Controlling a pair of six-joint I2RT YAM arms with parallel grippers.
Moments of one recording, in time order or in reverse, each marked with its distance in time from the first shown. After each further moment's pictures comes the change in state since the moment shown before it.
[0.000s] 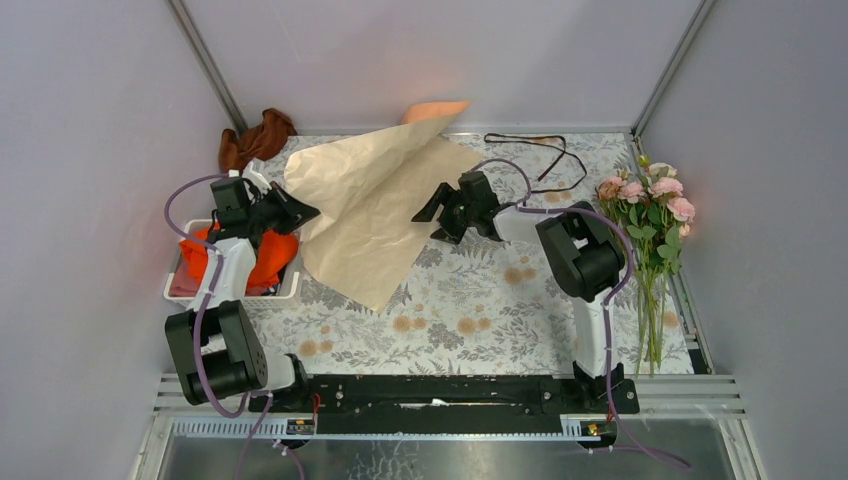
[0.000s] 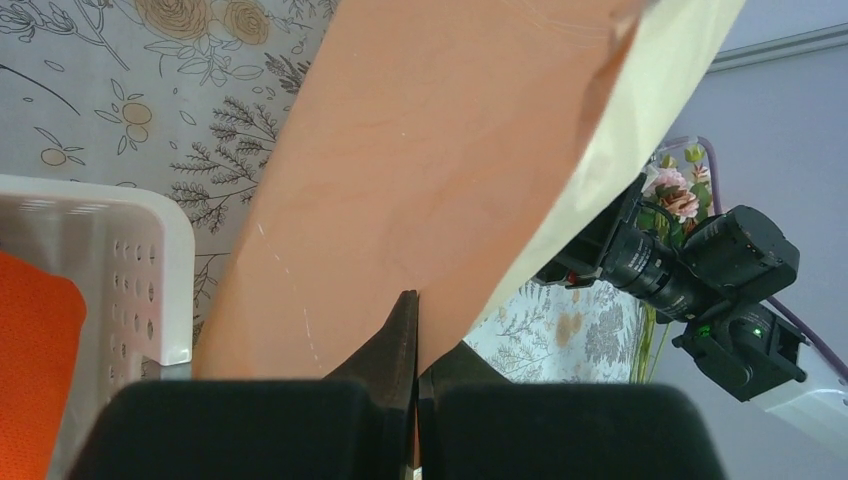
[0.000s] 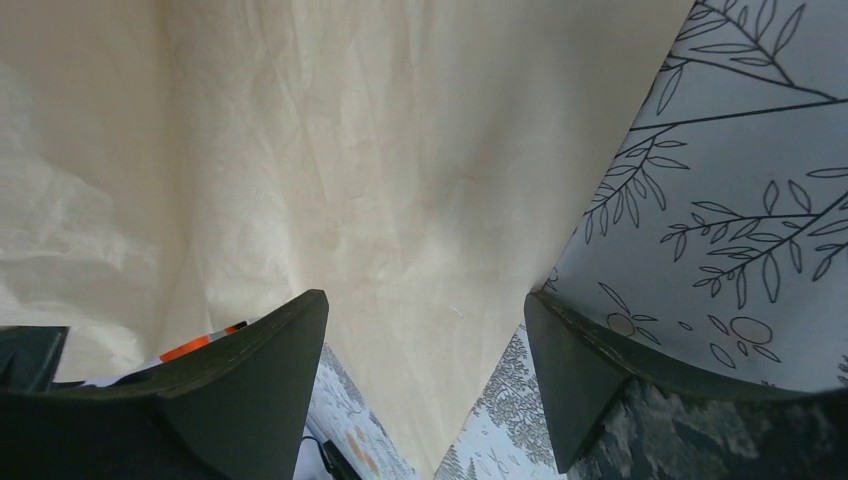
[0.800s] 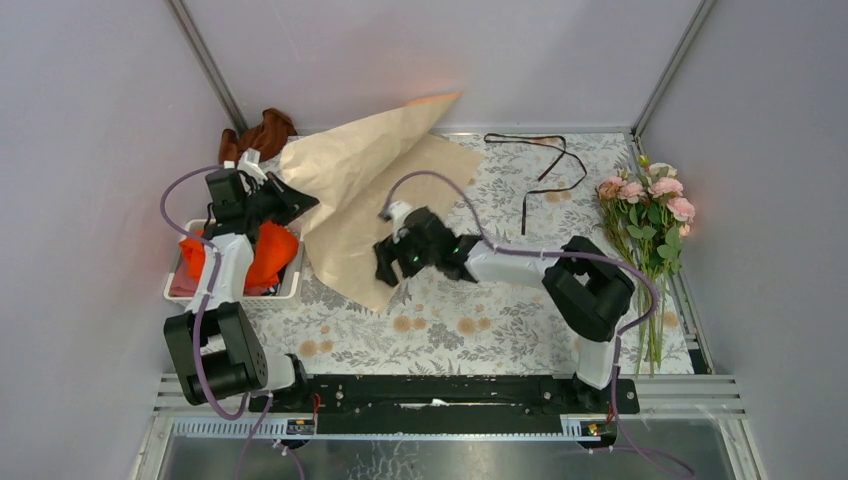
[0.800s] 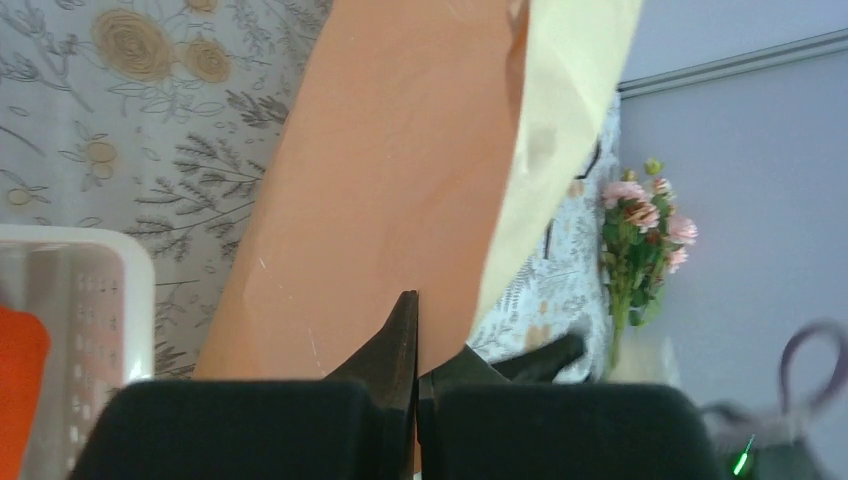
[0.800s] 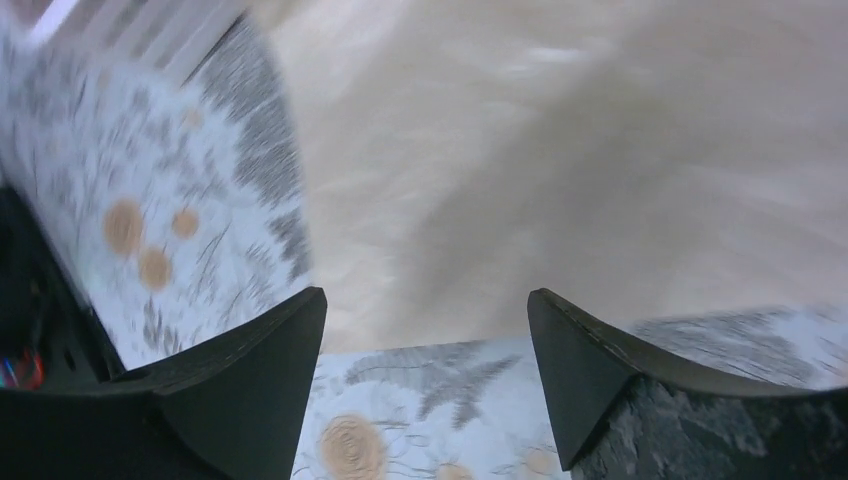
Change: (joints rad) left arm 0.001 -0.002 0.045 0.015 0.019 -0.036; right arm 0.322 -0.205 -0.053 -0.103 0.161 -0.727
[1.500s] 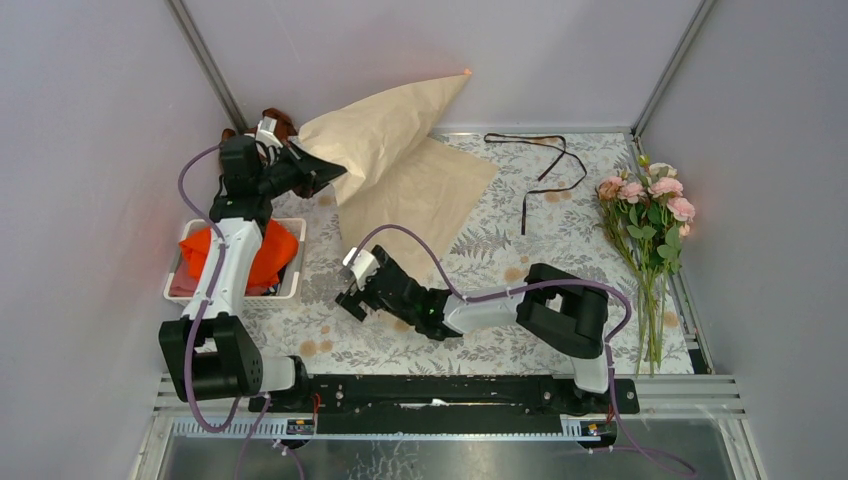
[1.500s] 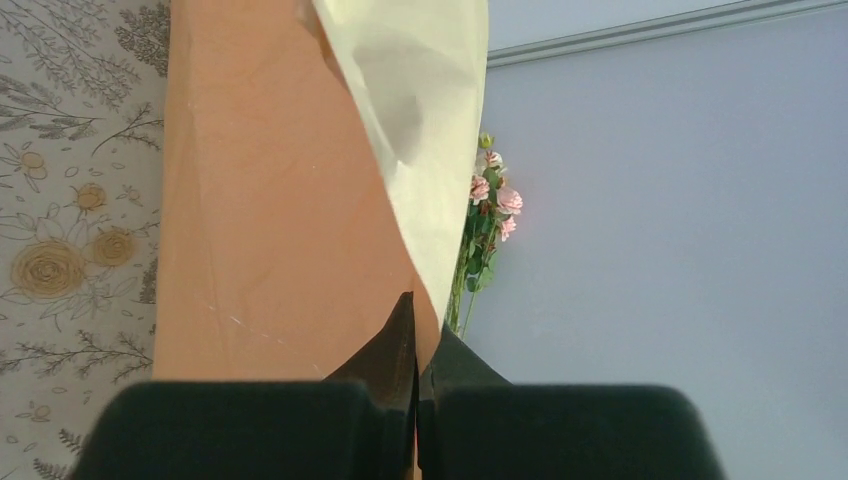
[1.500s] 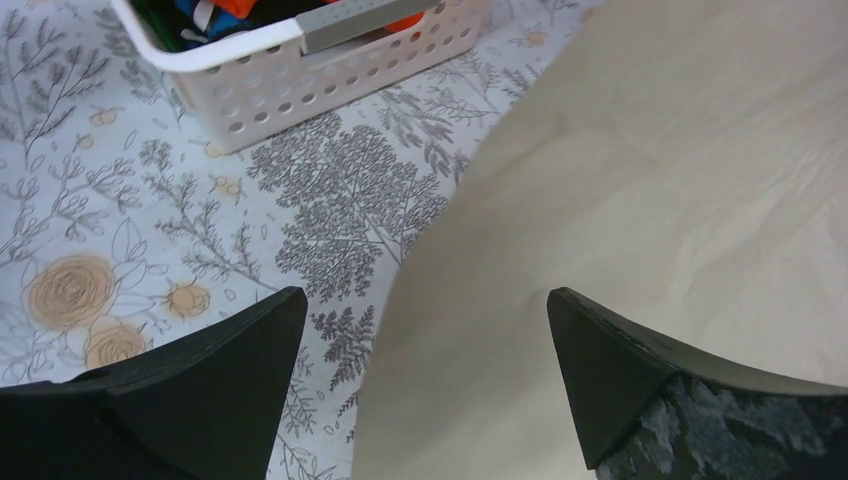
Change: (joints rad) left arm -0.165 0.000 0.211 -0.023 0.060 -0.373; right arm 0.373 0.044 -0.140 0.528 0.463 -0.407
